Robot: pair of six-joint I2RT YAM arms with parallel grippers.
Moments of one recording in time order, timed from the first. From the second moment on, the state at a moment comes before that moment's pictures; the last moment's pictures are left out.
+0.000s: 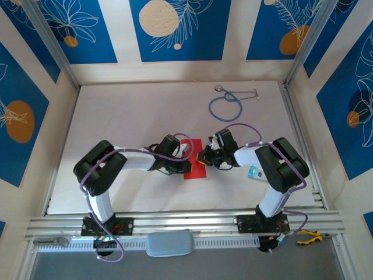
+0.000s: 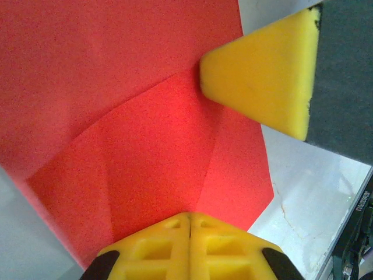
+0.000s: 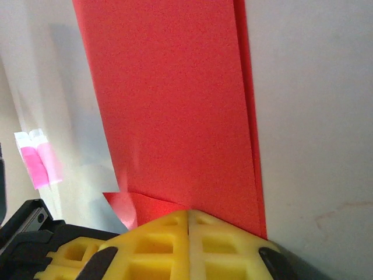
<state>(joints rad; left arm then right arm) -0.74 1.81 0.85 0.02 0.51 -0.68 0.46 1.72 0.65 0.18 -0.56 0.85</state>
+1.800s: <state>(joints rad) -0.74 1.77 0.90 0.06 0.56 -0.74 0.42 1.49 0.64 0.01 -0.50 0.82</state>
